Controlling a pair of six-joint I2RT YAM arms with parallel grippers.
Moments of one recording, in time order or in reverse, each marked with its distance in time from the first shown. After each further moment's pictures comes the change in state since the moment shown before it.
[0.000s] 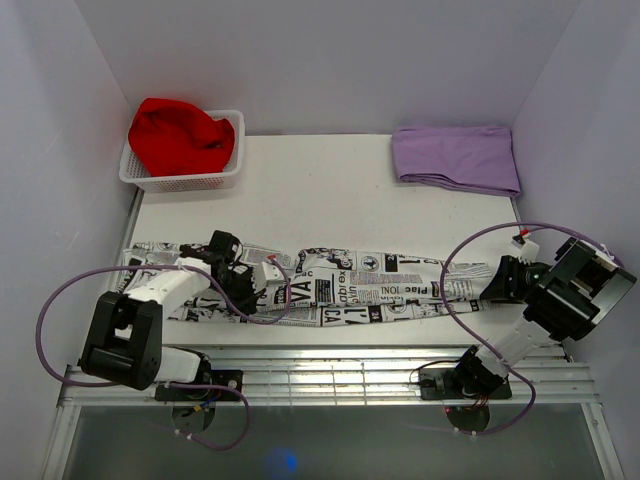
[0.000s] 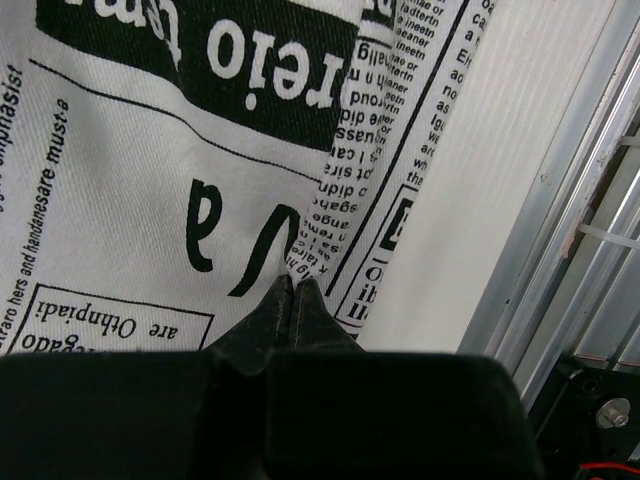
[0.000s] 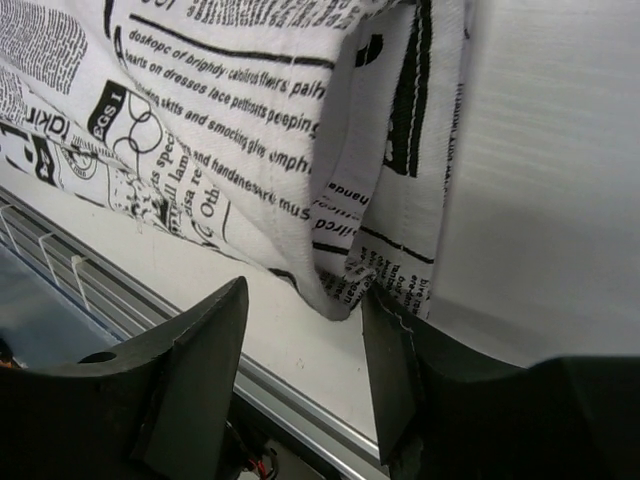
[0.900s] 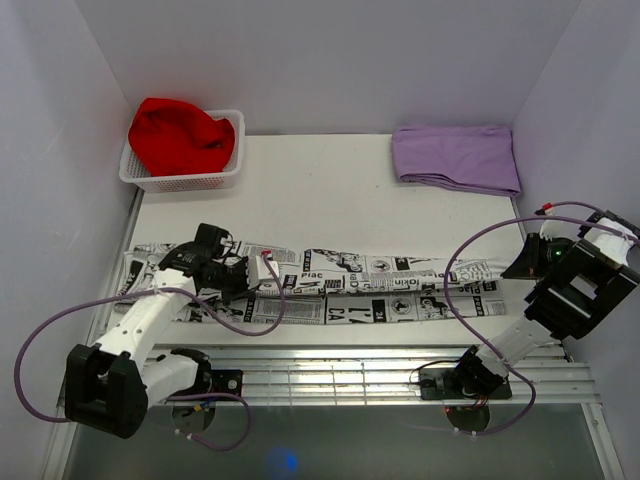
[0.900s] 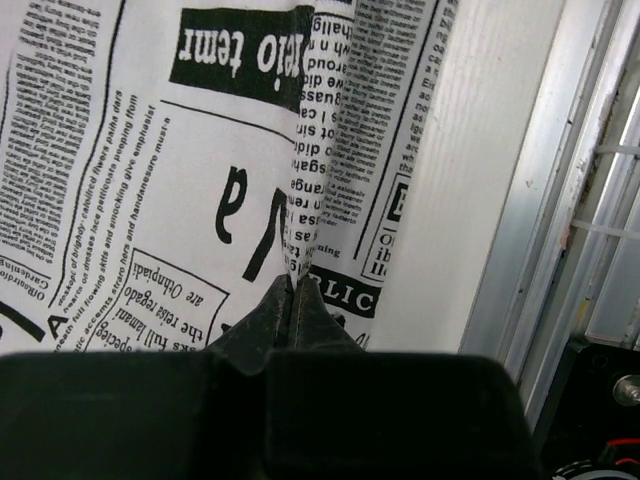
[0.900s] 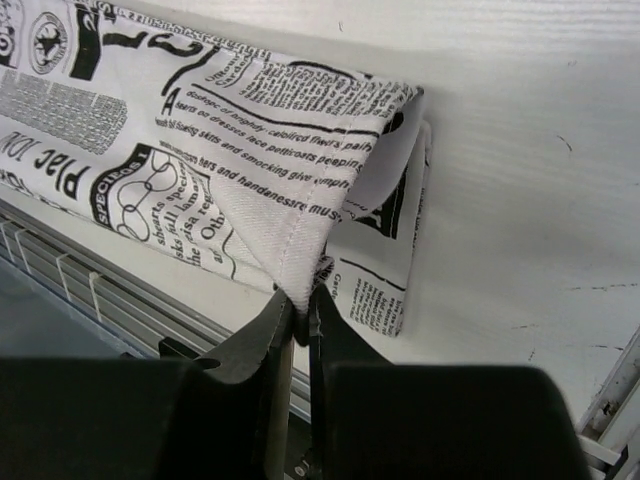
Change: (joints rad) left arm 0.000 -0.235 0.099 -0.129 0.025 0.080; right arm 0.003 0.026 0.285 -0.146 -0.024 0.035
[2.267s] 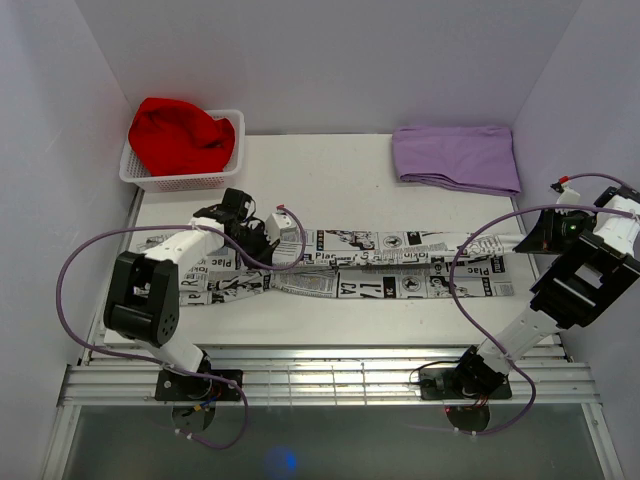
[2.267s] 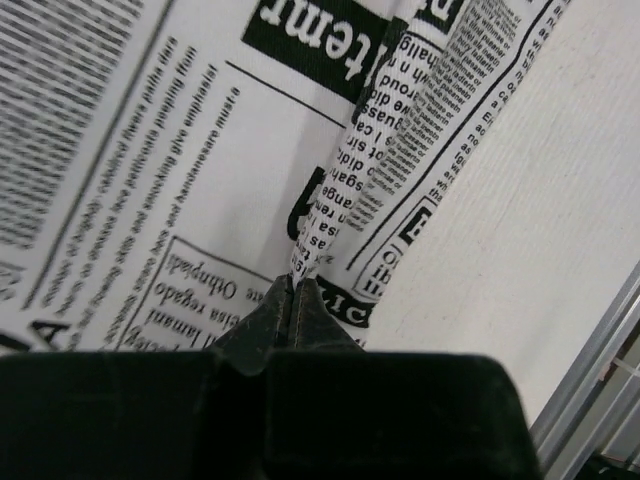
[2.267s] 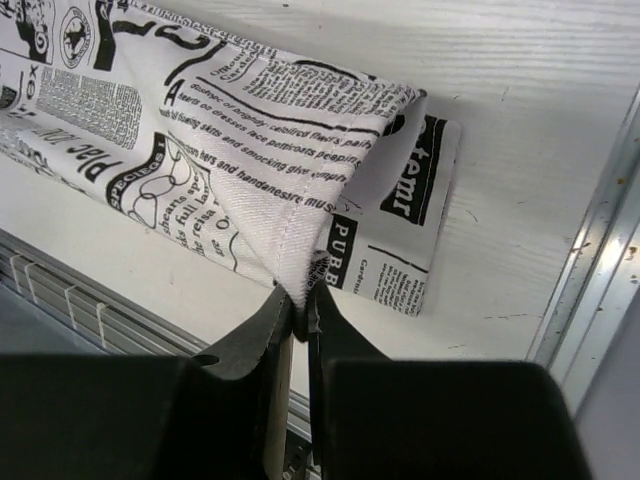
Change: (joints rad) left arm -0.006 0.515 0.271 0.181 -0.027 -0.296; right arm 0.030 0.113 0.272 -0.065 -0.025 0.072
